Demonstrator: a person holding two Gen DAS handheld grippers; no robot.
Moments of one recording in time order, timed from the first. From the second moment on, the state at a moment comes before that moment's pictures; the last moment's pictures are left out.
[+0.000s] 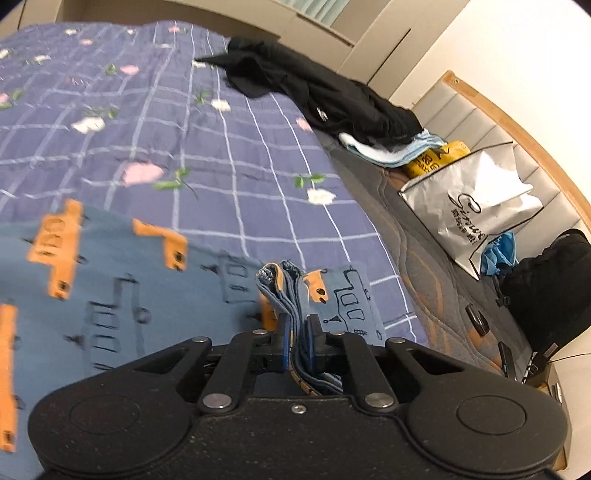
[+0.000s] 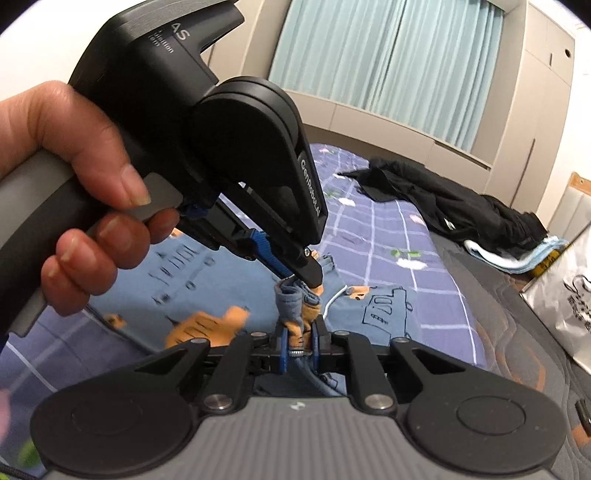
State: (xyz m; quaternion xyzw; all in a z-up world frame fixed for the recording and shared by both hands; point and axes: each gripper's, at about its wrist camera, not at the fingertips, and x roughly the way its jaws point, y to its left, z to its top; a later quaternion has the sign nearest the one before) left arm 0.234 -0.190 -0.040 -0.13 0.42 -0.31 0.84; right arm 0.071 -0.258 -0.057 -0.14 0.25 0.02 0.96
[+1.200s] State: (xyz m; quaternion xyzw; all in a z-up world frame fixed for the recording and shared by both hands) left arm 0.236 -0.057 -0.063 -0.14 0.42 -0.23 0.87; right arm 0.110 -0.151 -0.071 -0.15 0.28 0.13 0.94
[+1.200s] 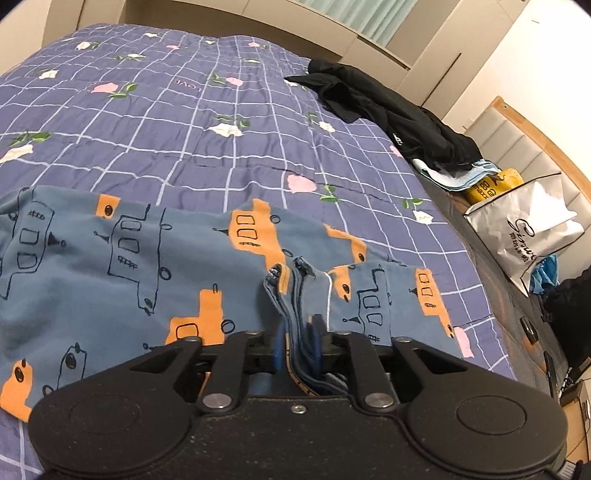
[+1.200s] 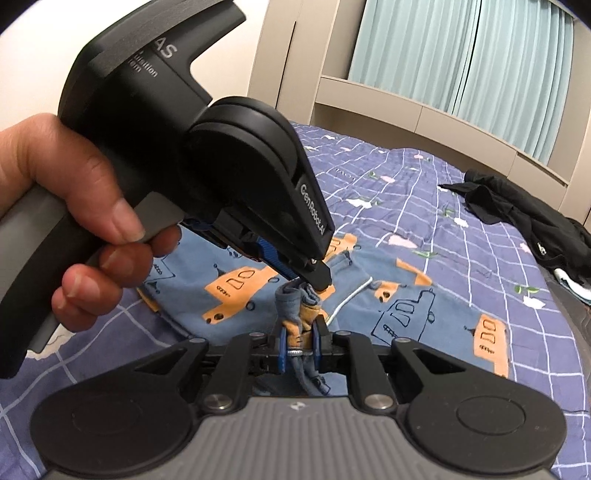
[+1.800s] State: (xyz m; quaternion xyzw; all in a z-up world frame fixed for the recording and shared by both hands) left arm 0.237 -0.089 -0.083 -0.04 0.40 -0.17 0.90; right arm 0.084 -0.239 -0.074 -0.10 0.29 0.01 0.95
